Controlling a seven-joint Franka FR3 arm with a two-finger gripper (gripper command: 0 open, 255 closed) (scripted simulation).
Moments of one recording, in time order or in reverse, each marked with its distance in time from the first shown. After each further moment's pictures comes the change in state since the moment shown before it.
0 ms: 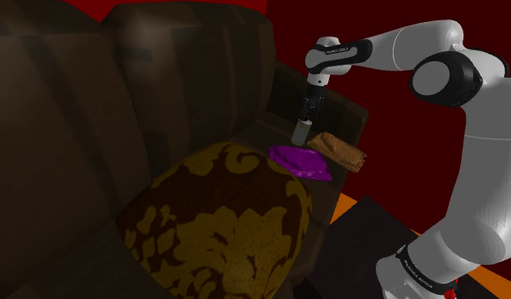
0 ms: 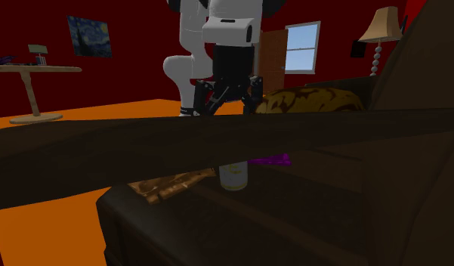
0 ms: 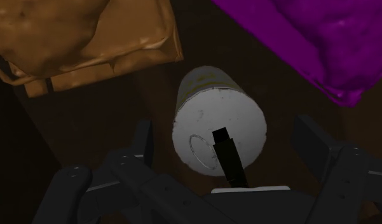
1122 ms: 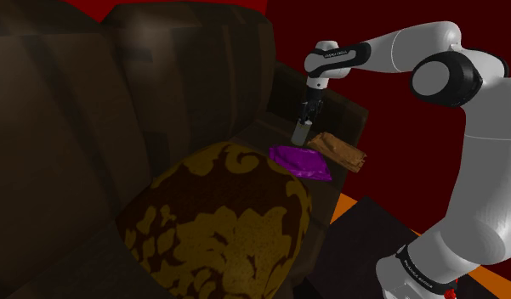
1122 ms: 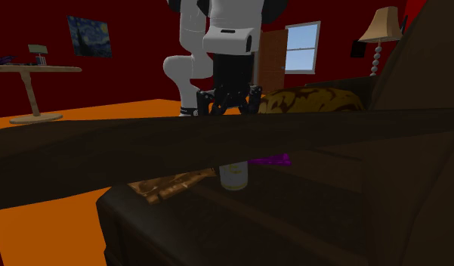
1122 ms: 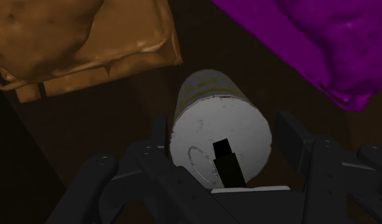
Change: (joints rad) arm 0.002 0.001 0.001 -0.032 0.001 0.033 0.001
